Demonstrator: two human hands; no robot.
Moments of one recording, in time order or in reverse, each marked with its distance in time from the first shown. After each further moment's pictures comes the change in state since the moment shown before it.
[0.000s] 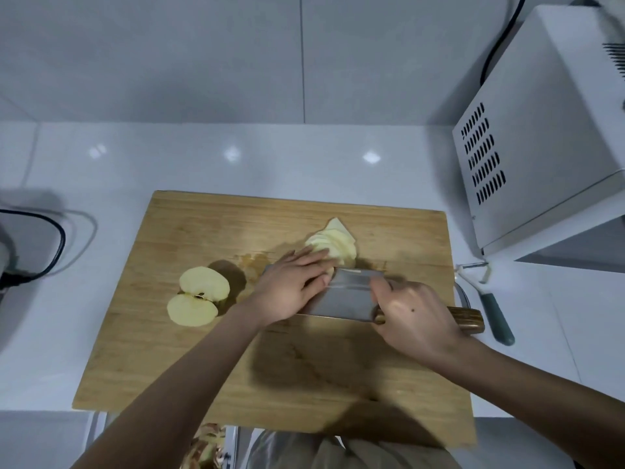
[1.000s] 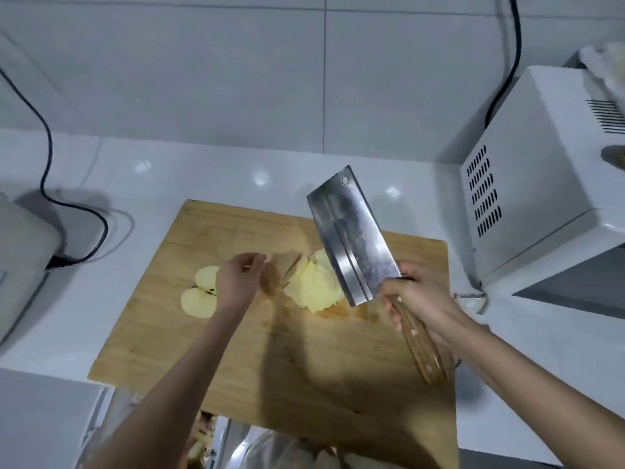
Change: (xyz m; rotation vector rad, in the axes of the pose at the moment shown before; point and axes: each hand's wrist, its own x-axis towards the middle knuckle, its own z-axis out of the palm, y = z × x) left_hand -0.036 -0.005 -0.020 -0.643 0.778 -0.744; right_hand 0.014 0.023 -0.047 1.381 -0.181 0.631
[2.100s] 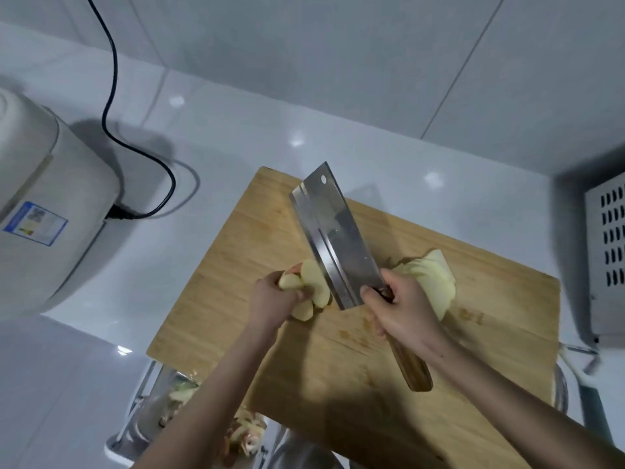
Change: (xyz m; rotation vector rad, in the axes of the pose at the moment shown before) left_hand 0.031 -0.078 -0.059 -0.222 -0.140 -0.394; right_hand 0.057 -0.015 0.161 -0.390 -0.143 -0.206
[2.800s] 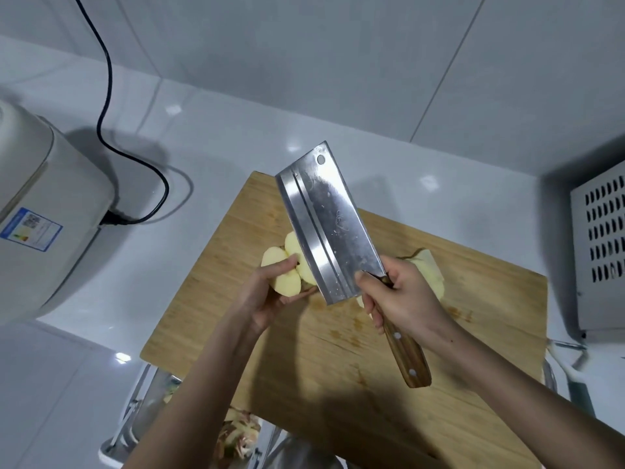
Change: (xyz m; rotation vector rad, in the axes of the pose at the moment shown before) left_hand -0.003 0.031 -0.008 -0.812 -0.431 -0.156; right_hand -0.005 -0.021 -0.020 0.220 -0.072 -0.025
